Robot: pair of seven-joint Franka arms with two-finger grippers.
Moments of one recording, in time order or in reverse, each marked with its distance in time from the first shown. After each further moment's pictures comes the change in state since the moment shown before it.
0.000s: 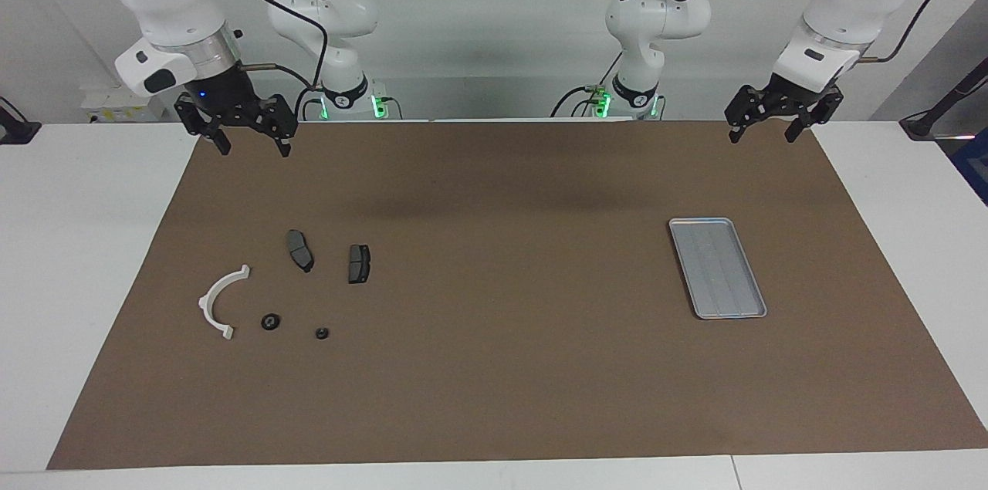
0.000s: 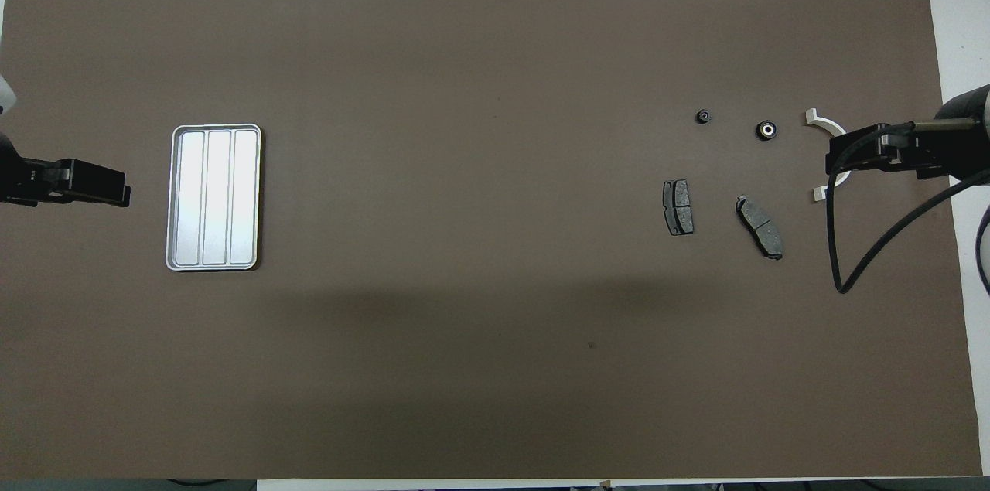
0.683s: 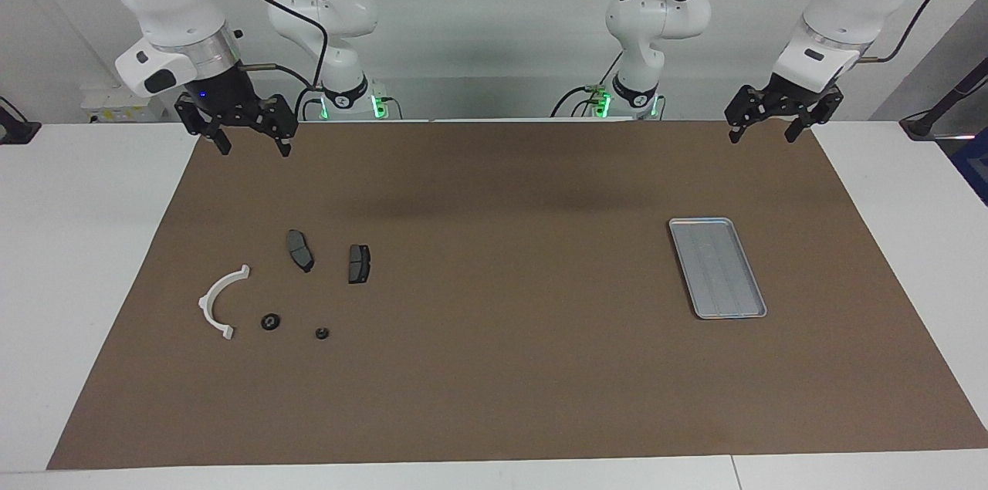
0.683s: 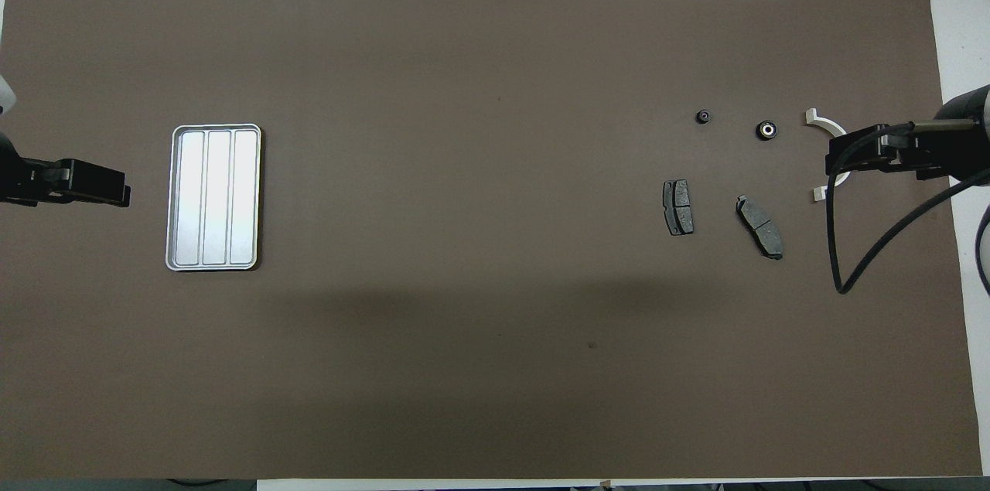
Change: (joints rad) left arm 0.000 0.000 0.000 0.000 0.000 0.000 0.000; right arm 0.000 0.000 0.000 0.000 0.000 -0.002 0.000
